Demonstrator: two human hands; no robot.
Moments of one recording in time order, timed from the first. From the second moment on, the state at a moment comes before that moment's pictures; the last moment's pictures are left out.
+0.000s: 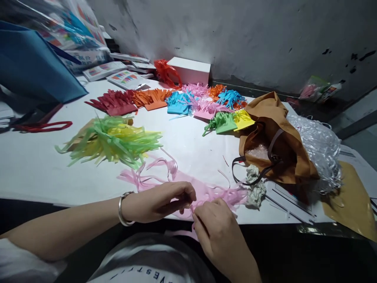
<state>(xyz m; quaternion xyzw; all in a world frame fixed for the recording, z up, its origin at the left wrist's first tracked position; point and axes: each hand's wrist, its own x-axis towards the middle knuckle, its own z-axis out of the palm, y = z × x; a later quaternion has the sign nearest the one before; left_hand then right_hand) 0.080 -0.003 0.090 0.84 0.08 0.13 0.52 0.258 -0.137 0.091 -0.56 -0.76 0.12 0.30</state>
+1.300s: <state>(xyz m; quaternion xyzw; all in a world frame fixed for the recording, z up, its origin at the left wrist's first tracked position) 0.079 -0.012 0.082 0.85 0.08 0.15 0.50 0.246 -0.147 0.078 -0.56 -0.75 0.15 0.31</state>
